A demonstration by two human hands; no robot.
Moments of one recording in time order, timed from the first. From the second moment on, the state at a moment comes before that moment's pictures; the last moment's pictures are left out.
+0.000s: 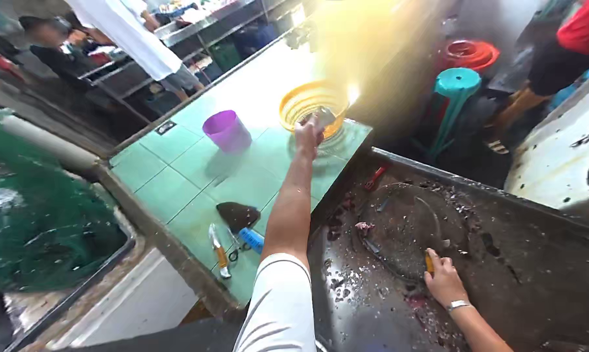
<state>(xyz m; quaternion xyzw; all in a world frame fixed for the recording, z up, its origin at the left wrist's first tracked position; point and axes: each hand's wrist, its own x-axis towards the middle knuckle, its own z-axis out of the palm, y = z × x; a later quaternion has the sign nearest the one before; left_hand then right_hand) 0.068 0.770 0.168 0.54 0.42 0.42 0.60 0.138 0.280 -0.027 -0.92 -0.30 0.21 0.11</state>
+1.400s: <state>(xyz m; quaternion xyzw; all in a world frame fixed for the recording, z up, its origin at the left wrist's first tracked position) -0.049 0.217 -0.004 0.90 0.23 0.07 0.37 0.051 0.057 -0.090 -0.93 -0.19 0.29 0.16</state>
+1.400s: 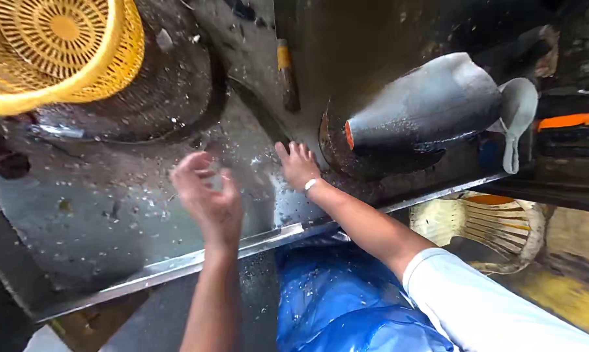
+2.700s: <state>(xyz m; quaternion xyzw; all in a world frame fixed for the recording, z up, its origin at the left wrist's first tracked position) 0.082 -0.247 -0.012 0.25 0.40 0.02 0.88 0.374 -0.288 0.011 -0.89 -0.32 0.33 0.06</state>
